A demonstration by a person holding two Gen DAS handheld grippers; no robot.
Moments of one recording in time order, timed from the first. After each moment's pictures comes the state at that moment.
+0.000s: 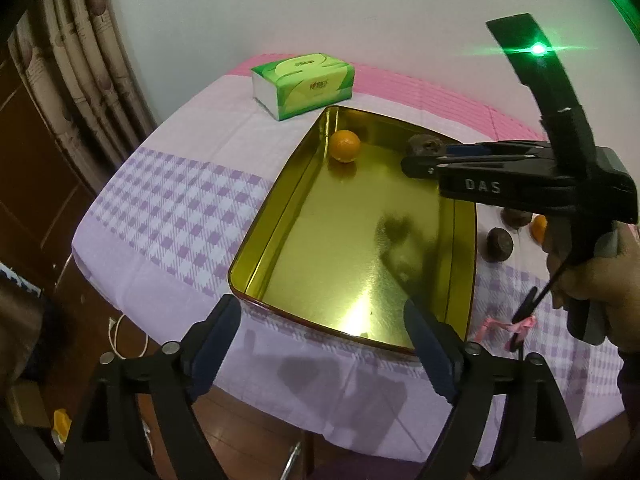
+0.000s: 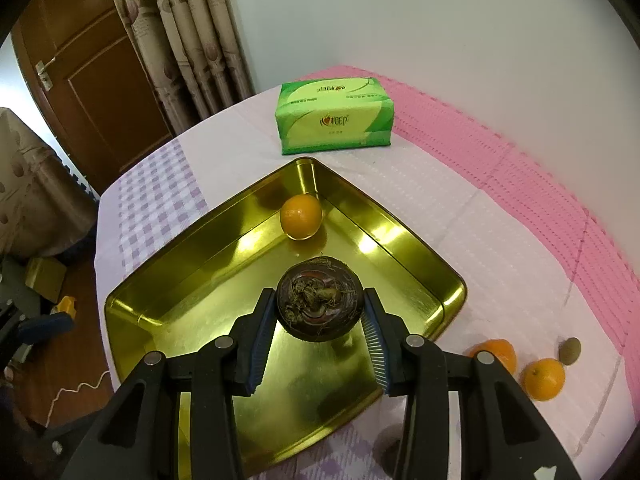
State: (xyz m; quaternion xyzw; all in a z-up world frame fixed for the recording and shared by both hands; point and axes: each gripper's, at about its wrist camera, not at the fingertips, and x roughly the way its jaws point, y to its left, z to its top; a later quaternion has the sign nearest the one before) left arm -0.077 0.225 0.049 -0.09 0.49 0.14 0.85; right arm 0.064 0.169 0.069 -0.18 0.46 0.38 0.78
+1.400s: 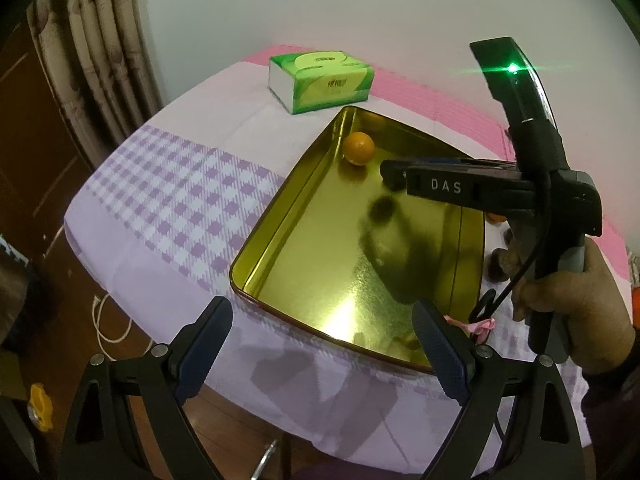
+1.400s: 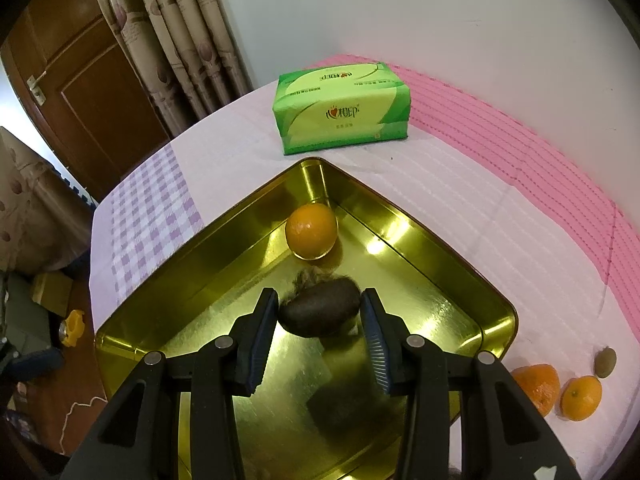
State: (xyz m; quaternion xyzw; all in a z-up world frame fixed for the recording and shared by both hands) left arm -0.078 0.240 0.045 -0.15 0.49 0.15 0.85; right arm 0.080 0.193 0.050 -0.15 0.47 0.38 0.78
